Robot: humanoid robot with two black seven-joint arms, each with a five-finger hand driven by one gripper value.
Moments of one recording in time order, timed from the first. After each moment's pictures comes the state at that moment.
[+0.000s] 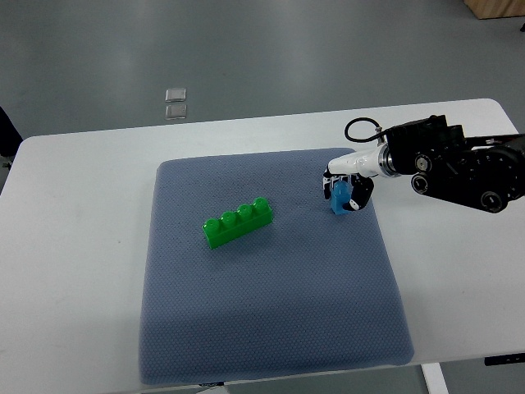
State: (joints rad) left arm -0.01 0.00 -0.10 -0.14 0.07 -0.01 0.02; right arm 1.25 -0.39 -0.18 1.02 -1.20 0.27 -0.09
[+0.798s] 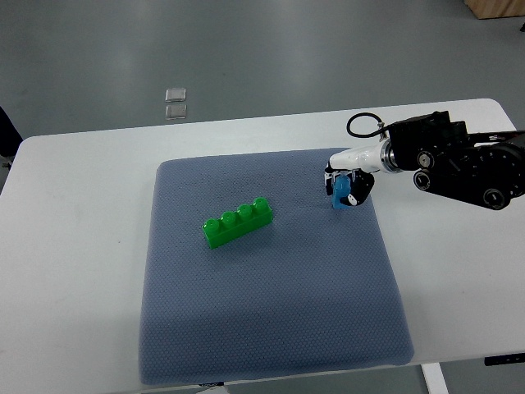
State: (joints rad) left arm -0.01 0.00 -0.10 -0.14 0.07 -0.01 0.02; right arm 1.26 -0.39 -0.17 1.02 -1.21 0.26 -0.08
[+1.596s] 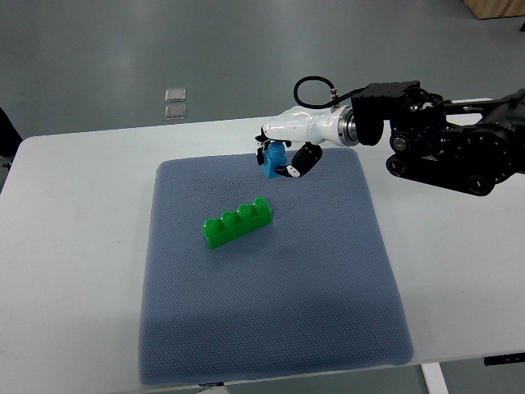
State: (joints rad) left arm -0.01 0.00 -0.10 -0.14 0.07 -0.01 0.02; right arm 1.36 -0.34 -0.12 1.13 -1.37 0.06 0.12
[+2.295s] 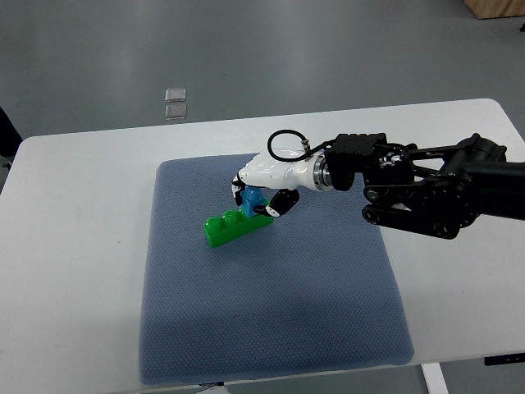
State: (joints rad) left arm -0.01 0.00 -0.10 -0.14 0.07 -0.01 0.02; right arm 1.23 -0.24 -0.12 1.09 -1.51 -0.03 0.15
